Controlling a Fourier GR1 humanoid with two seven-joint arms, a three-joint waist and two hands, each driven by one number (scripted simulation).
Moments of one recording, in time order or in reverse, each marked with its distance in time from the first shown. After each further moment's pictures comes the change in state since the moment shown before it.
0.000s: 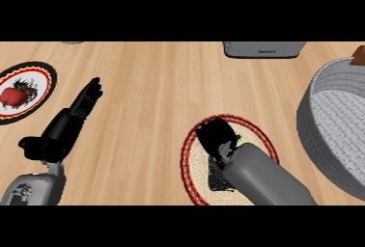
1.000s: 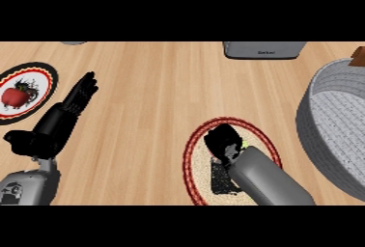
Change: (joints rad) left arm -0.026 -0.005 0.050 -0.040 0.006 -0.050 0.067; right arm 0.047 -0.002 -0.019 0.072 0.173 0.039 -0.165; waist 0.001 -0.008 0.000
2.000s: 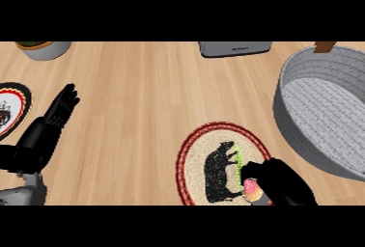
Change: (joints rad) left arm 0.106 0.007 0.064 -0.020 -0.010 0.034 -0.027; right arm 0.616 -0.246 -0.192 -0.573 -0.136 -0.620 -0.235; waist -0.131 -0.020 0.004
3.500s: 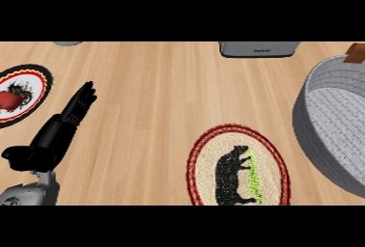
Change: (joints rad) left arm -0.023 -0.032 -0.070 -0.042 -0.012 -0.034 0.017; right arm 0.700 -0.078 -0.881 -0.711 -0.951 -0.180 -0.136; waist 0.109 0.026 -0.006
